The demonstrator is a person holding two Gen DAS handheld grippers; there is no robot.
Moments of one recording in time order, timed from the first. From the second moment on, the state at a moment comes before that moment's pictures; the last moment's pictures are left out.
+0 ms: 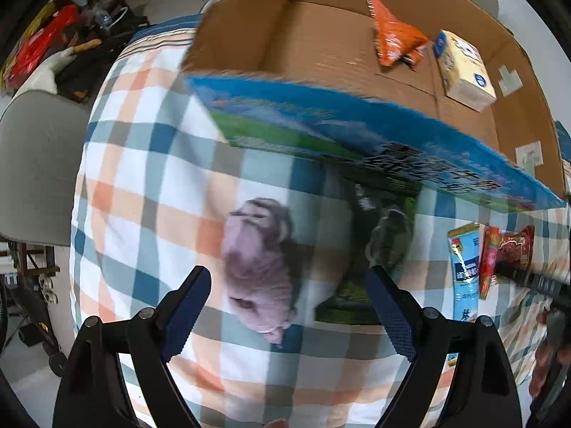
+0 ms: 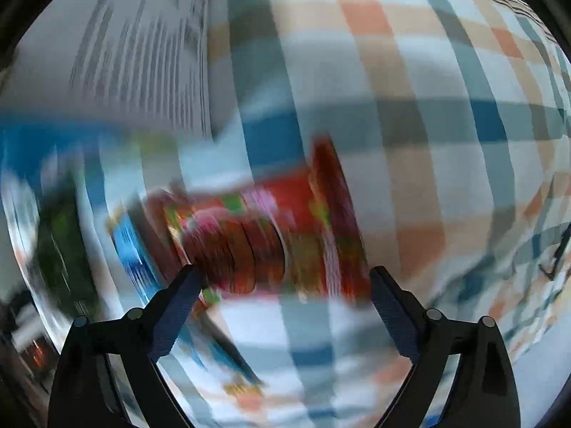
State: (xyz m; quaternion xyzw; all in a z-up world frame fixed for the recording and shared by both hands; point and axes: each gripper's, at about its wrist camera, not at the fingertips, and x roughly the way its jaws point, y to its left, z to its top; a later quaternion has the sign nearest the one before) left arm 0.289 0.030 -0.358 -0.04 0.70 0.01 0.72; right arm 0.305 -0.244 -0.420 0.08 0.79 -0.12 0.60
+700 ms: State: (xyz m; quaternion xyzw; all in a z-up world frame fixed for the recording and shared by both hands) left arm 0.301 0.018 -0.361 -0.04 0.71 0.02 0.70; right arm 0.304 -0.250 -0.435 0.32 0.68 -0.24 0.62
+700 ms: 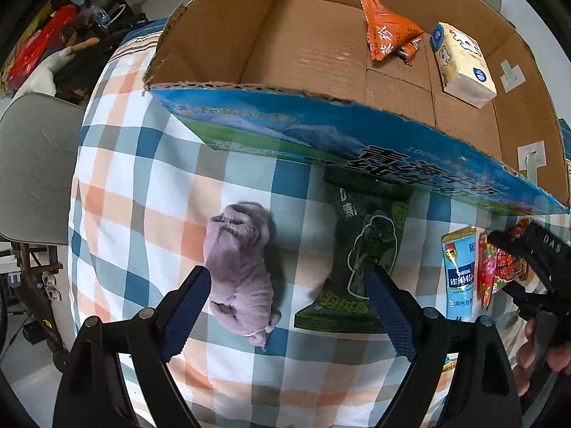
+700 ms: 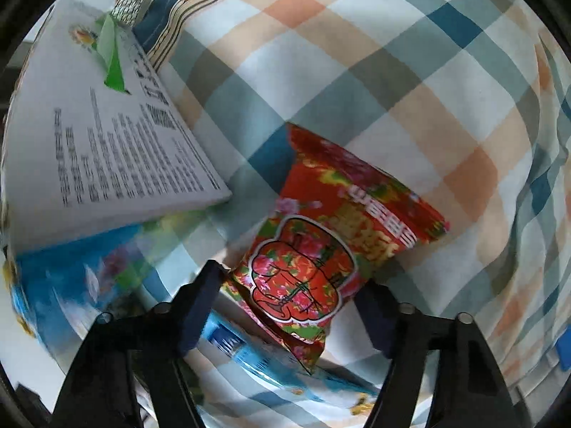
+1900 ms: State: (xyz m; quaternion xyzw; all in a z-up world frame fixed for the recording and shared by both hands) left arm 0.257 -0.057 -0.418 0.00 0.77 -0.06 0.63; right arm 0.240 -0.226 -0.425 0.12 0.78 -0.14 0.60
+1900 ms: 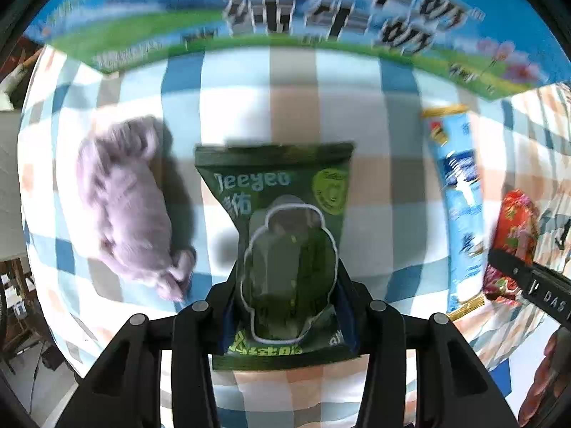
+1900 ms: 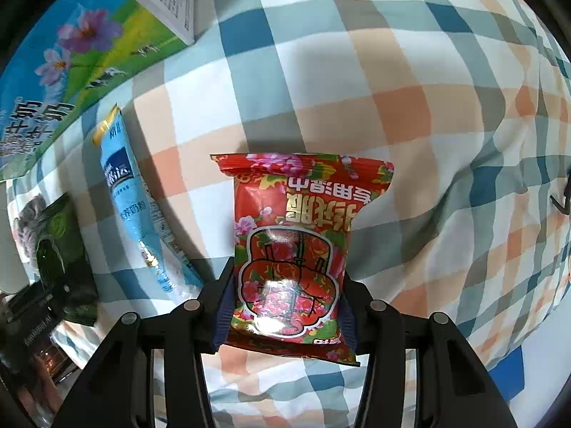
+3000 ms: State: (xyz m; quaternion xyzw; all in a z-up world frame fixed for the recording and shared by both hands) left arm 0.329 -0.030 -0.217 -0.03 0.65 -0.10 0.75; right arm 0.352 -0.122 -0.226 0.11 0.68 0.01 0.72
